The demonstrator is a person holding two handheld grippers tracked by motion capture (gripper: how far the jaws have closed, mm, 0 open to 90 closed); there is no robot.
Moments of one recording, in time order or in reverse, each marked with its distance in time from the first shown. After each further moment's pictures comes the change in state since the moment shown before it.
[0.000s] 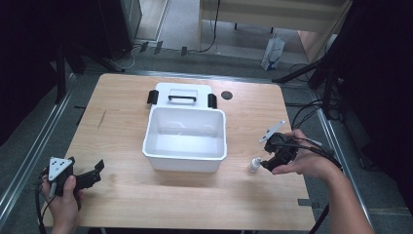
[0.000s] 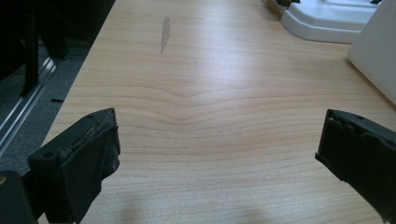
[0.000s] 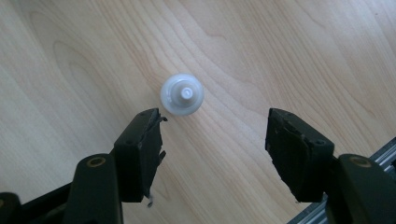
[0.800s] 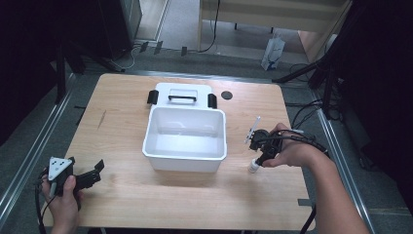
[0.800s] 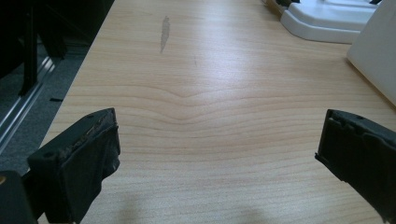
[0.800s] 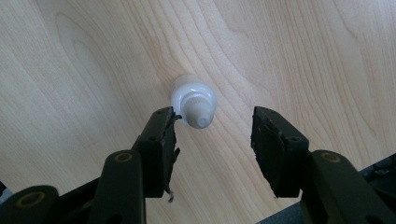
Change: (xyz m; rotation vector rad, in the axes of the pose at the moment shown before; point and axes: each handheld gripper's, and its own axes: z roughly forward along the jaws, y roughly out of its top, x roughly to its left) left arm 0.000 0.000 0.000 0.001 -0.003 -0.007; right arm 0.006 0.038 0.013 0.186 0.020 -0.139
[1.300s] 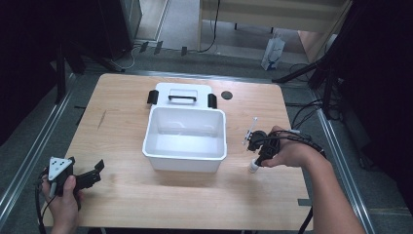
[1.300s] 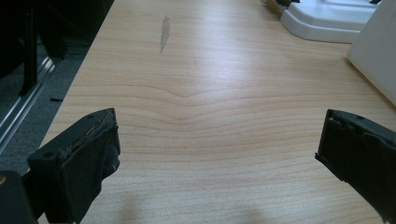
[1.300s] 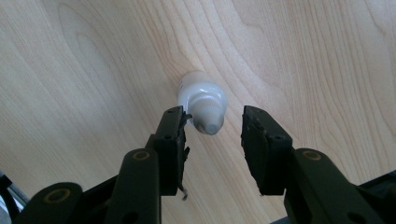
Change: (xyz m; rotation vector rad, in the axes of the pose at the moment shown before) left arm 0.000 0.000 0.000 0.000 -0.001 0.003; right arm -0.002 0.004 0.011 0.036 0.042 -0.013
